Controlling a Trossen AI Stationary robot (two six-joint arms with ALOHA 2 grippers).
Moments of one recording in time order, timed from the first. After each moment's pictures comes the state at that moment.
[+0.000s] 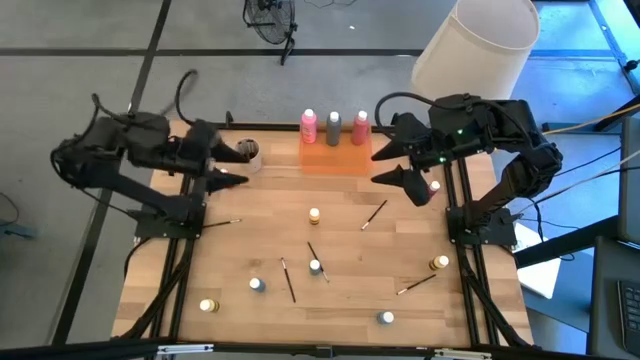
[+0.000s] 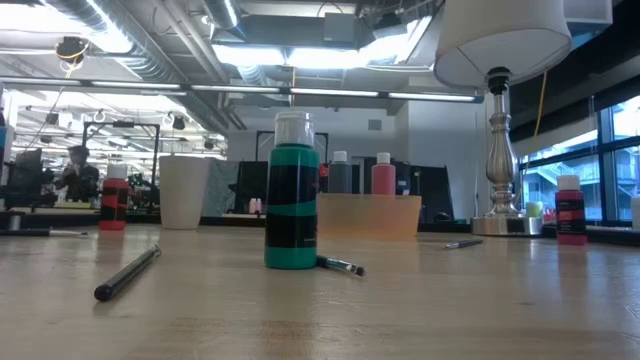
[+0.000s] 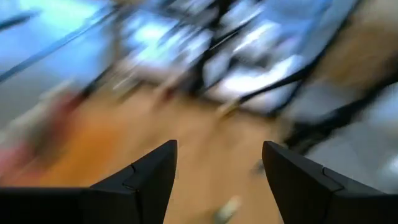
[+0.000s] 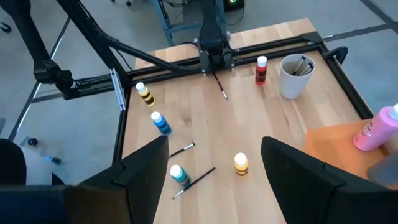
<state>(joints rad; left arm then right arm) -0.14 1.04 1.66 -1.00 -0.19 -0.37 0.08 1.60 2.35 -1.36 -0.01 0.25</state>
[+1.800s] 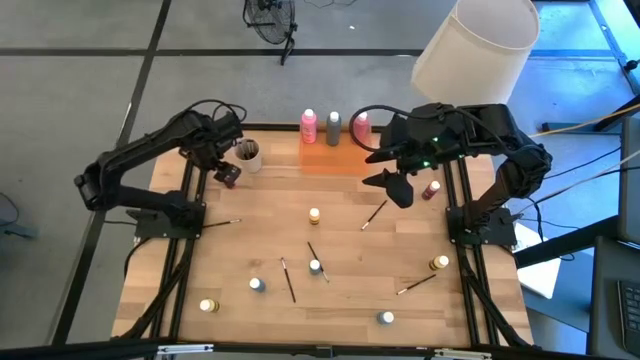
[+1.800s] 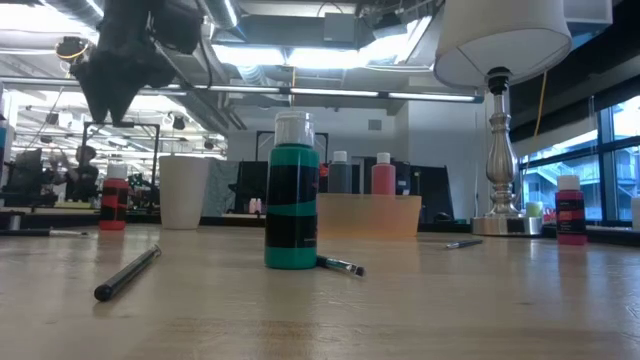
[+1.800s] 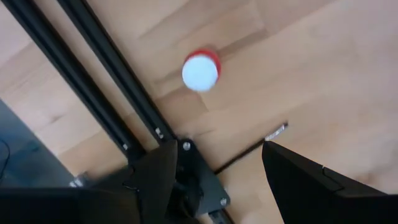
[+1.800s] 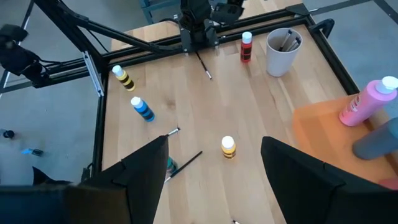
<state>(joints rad) 0.68 1.19 1.11 -1.51 -0.05 -0.41 0.08 1.66 2.36 -1.41 0.04 0.28</state>
